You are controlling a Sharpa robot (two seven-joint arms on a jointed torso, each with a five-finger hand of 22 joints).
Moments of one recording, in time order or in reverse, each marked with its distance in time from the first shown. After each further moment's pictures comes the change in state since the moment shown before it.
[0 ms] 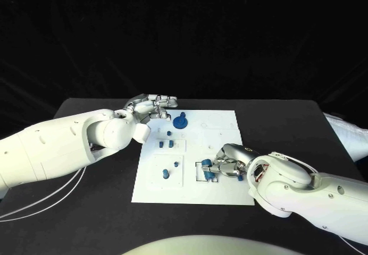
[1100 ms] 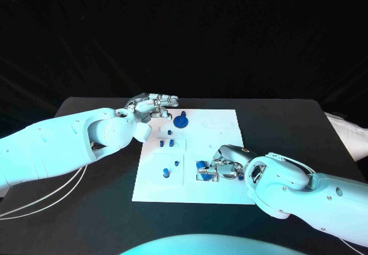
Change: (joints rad) left arm 0.000 0.001 0.000 -0.001 0.000 0.002 -0.003; left_hand 0.000 0.000 0.000 0.000 0.000 0.000 0.000 0.000 0.000 0.000 0.000 0.000 0.000 0.000 0.000 0.000 0.000 0.000 0.000 0.000 0.000 0.000; right arm -0.004 0.010 -0.002 0.015 -0.016 0.020 0.012; right_hand -0.057 0.001 -0.055 0.000 -0.058 -0.005 0.005 0.000 0.049 0.005 0.002 -0.006 0.040 0.000 0.001 -0.004 0.000 0.000 0.000 0.000 0.000 0.013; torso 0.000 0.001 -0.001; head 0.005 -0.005
